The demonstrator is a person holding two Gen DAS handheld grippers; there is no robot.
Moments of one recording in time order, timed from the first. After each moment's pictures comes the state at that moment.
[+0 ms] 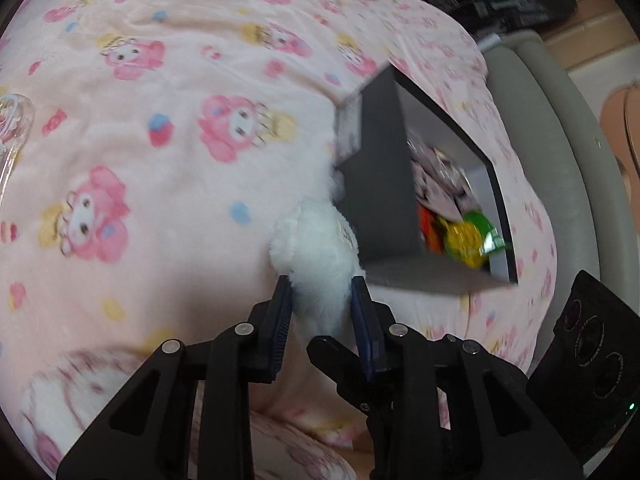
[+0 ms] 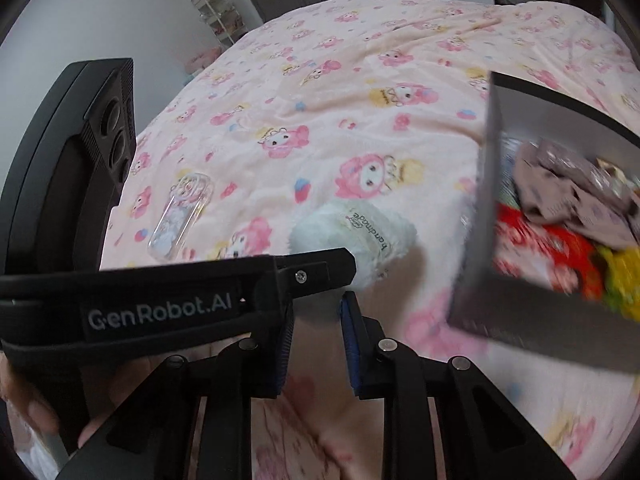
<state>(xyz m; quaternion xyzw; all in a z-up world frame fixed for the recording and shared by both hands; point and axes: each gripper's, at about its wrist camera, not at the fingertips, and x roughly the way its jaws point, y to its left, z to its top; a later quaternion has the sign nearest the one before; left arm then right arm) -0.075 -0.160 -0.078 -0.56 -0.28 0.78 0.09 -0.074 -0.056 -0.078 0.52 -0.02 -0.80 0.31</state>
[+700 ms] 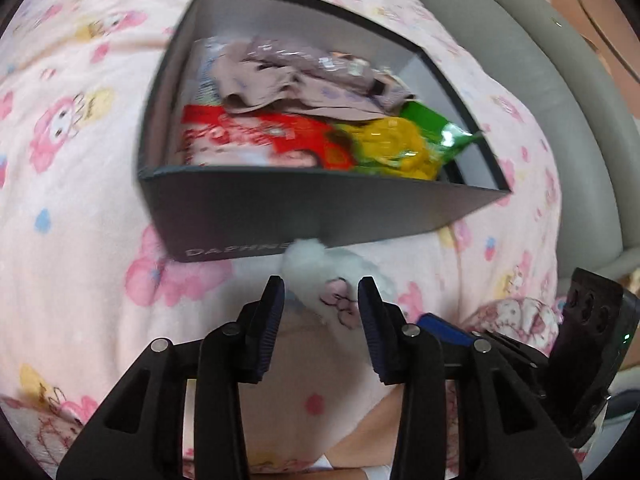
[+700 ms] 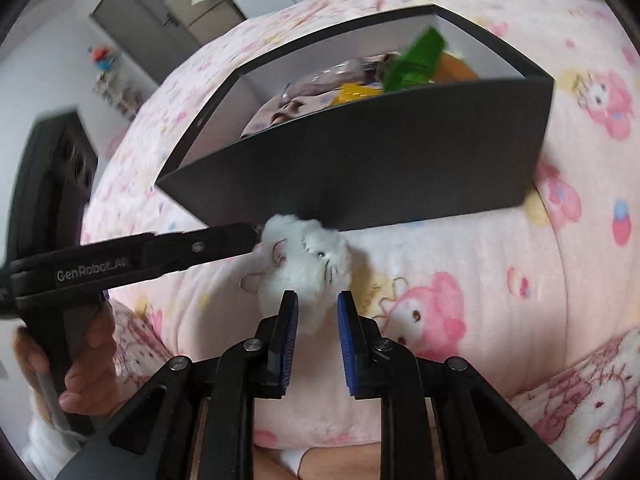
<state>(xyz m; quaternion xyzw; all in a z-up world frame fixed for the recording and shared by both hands) -0.098 -0.021 -0.110 -0.58 -0.16 0.77 0.19 -0.035 0.154 -0.115 0.52 -0.16 -0.82 0.15</state>
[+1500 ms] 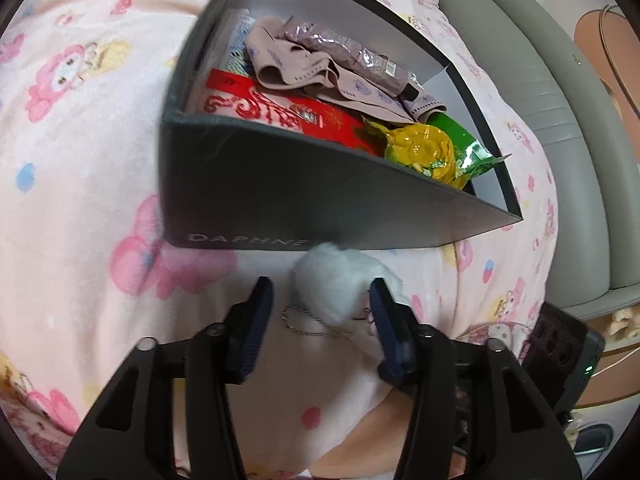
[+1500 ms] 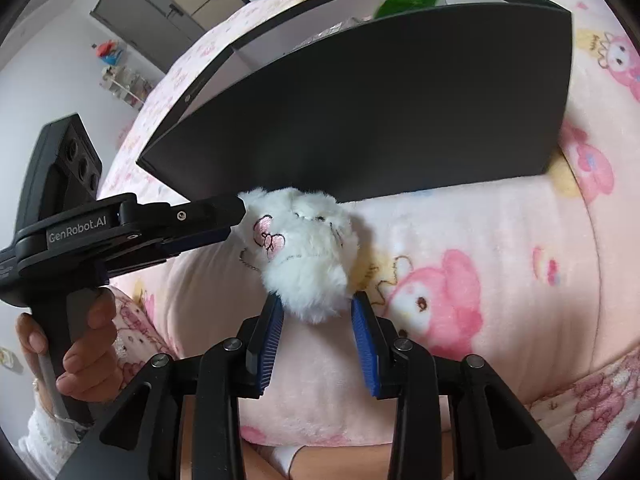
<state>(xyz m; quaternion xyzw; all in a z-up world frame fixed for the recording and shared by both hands) -0.106 -0.027 -0.132 -0.59 -0.24 0.75 0.19 -0.040 0.160 -0.149 0.54 -0.18 -0.80 0.18</state>
